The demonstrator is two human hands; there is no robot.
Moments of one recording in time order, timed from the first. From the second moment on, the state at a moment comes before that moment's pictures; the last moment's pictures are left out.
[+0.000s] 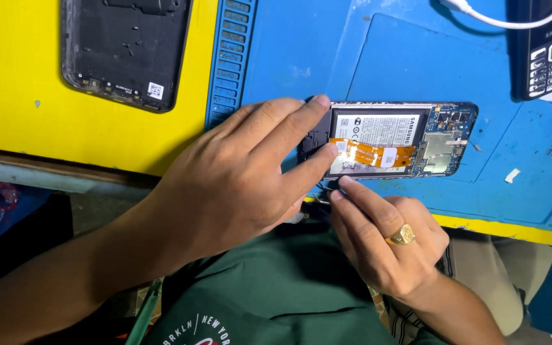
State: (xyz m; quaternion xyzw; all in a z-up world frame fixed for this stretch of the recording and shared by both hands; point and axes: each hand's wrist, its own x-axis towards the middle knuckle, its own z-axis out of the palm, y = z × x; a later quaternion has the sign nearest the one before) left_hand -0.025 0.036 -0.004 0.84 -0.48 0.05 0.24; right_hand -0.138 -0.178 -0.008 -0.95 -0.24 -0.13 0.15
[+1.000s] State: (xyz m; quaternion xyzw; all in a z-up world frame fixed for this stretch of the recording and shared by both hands) left_hand -0.015 0.039 0.004 0.84 -0.50 0.06 0.20; right_hand -0.135 -0.179 -0.008 -0.94 -0.26 -0.13 0.16
